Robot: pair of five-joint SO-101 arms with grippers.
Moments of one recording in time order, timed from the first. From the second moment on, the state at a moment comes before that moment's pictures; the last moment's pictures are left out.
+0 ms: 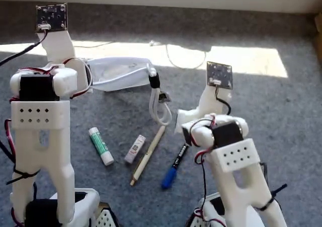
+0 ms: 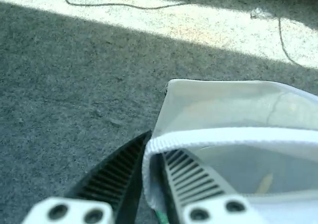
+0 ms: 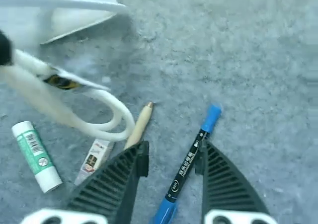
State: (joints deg) left arm -8.7 -22.5 3.1 83.3 12.9; right arm -20.6 -41.9 38.8 72.5 -23.4
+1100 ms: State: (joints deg) left arm -8.7 -23.2 4.4 83.3 12.8; right arm -15.7 -1.7 38.5 54.6 -29.3
